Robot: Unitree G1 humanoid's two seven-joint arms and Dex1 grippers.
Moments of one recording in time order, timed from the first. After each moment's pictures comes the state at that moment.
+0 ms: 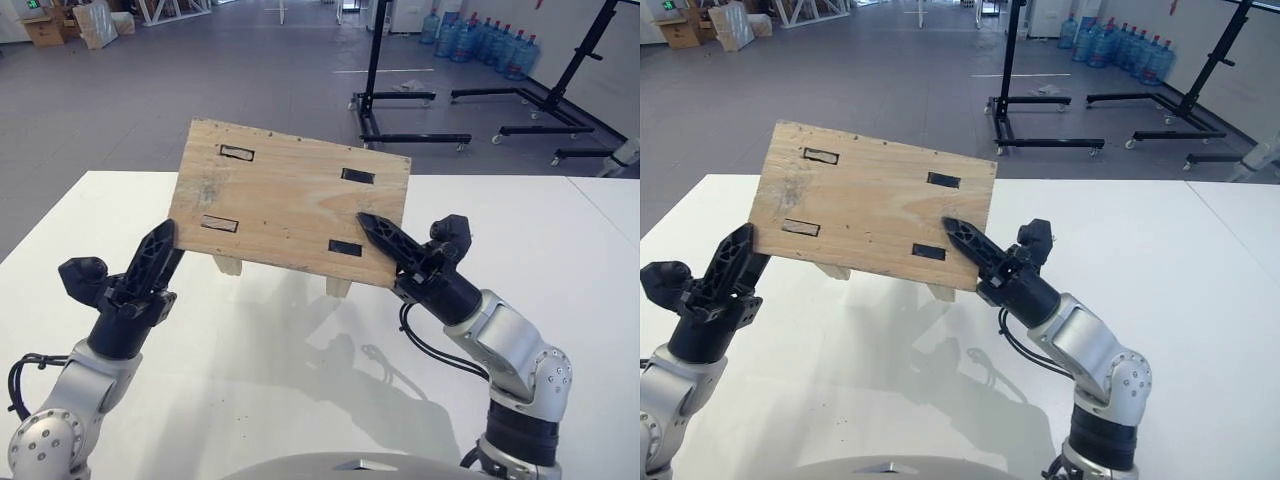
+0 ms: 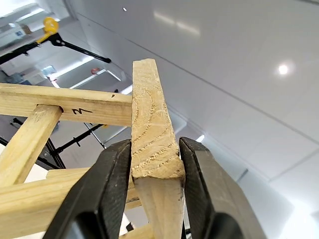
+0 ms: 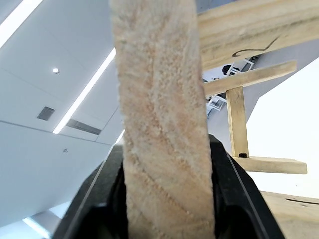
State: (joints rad) left arm 0.33 0.46 0.31 -0.51 -1.87 0.45 -0.45; right arm -0.10 -0.01 -0.28 -0.53 1.99 0.97 -0.32
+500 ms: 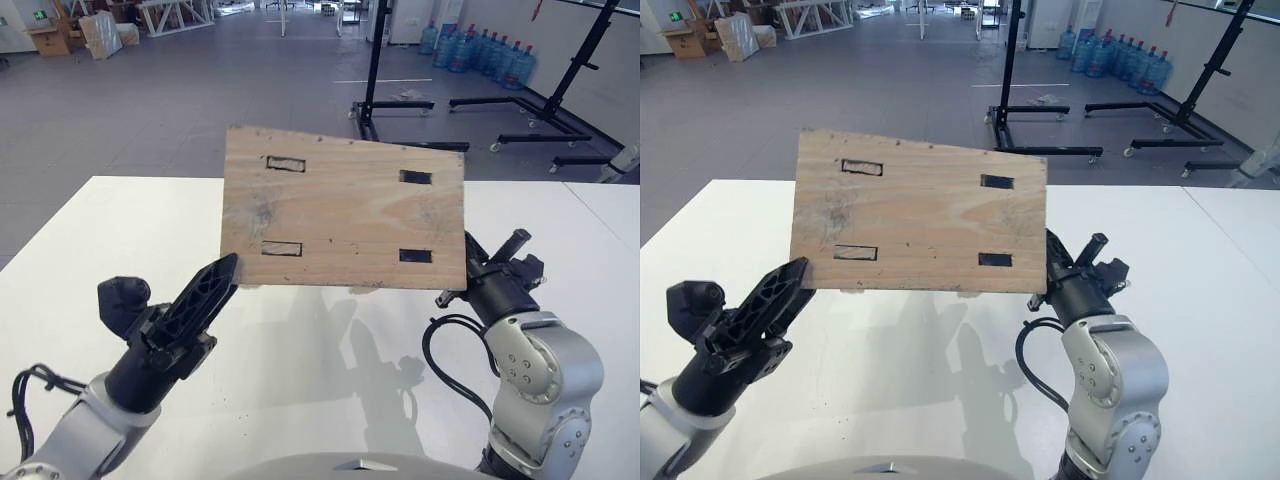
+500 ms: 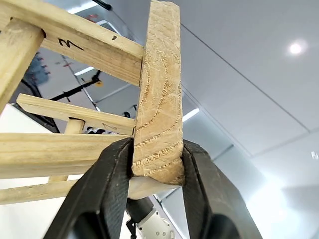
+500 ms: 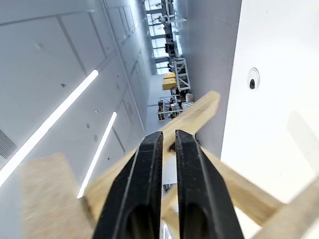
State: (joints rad) left arm 0.46 0.62 0.16 -0.88 -1.95 0.39 -0.30; right arm 0.09 0.08 -0.22 -0.83 1.95 0.21 -0.89
